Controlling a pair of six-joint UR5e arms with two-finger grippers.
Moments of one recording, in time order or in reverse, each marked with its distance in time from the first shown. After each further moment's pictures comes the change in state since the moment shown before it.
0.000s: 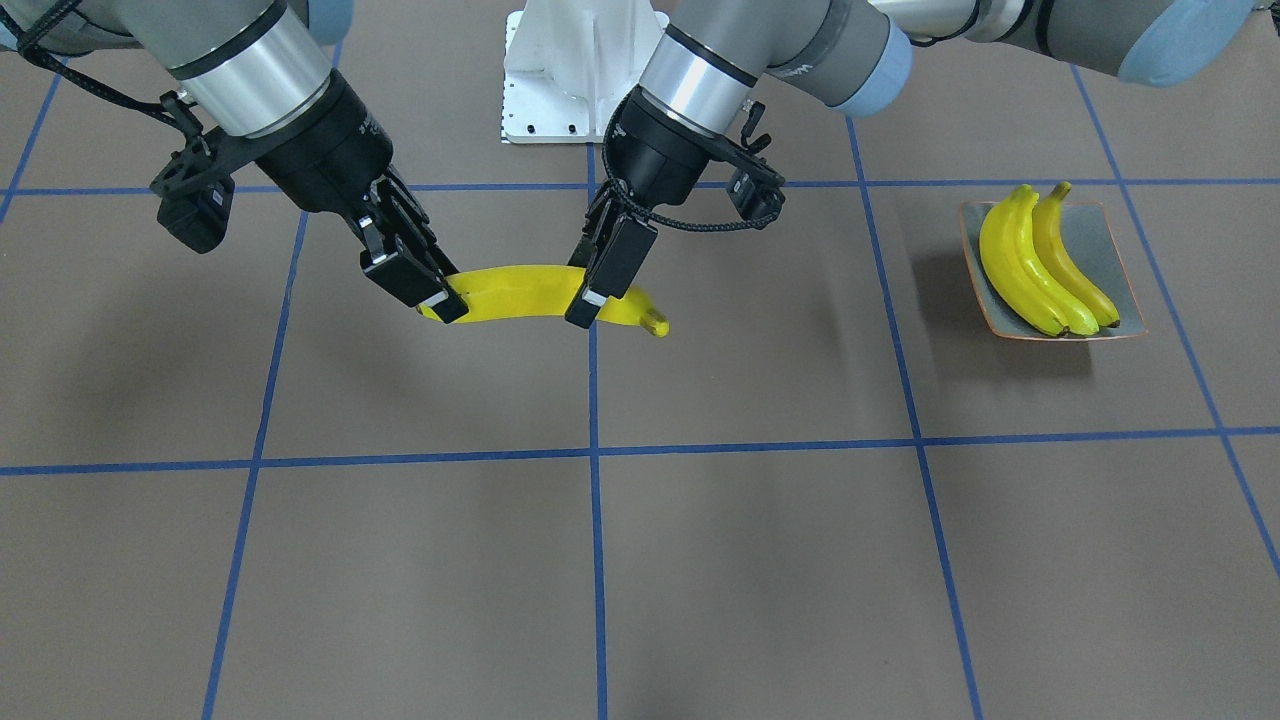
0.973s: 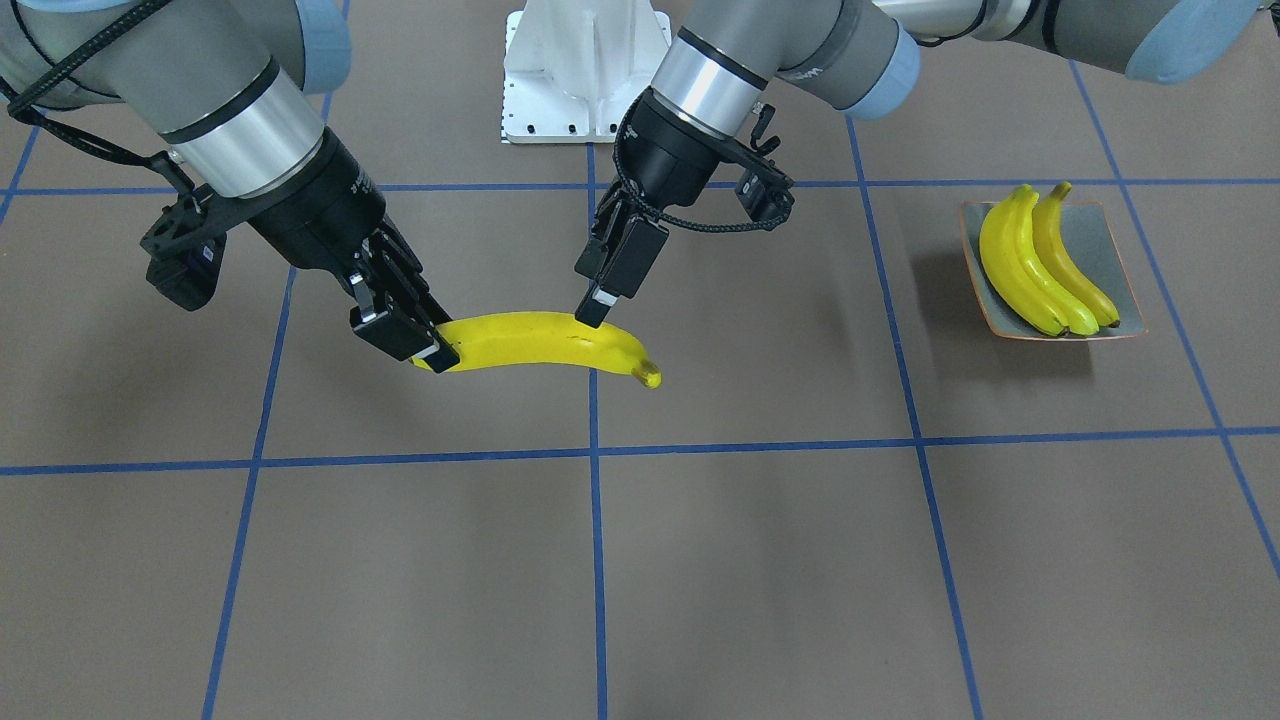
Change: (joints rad) left arm 0.000 0.024 -0.016 -0.021 -0.001 -0.002; right arm 0.027 0.022 -0.102 0.074 0.005 -0.004
